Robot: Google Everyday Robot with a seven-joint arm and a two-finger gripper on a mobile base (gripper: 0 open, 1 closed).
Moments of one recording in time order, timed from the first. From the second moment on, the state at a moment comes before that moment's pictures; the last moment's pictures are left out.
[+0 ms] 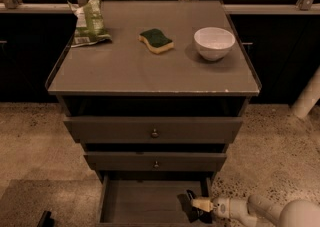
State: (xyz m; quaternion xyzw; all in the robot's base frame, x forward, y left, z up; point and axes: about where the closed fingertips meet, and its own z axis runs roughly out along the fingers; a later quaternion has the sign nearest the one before) arm 0.473 -0.188 0.217 -0.09 0.81 0.52 0.24
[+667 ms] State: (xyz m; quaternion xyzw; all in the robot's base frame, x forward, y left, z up) arm 0.473 -0.188 0.217 -0.09 0.81 0.52 0.24
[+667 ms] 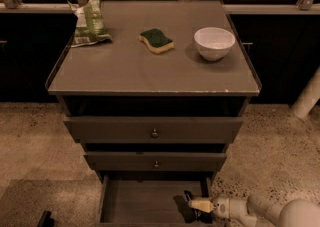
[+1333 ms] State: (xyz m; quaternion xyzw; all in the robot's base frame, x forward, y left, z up) arm 0.473 -0.188 0.217 -0.09 0.81 0.52 0.24
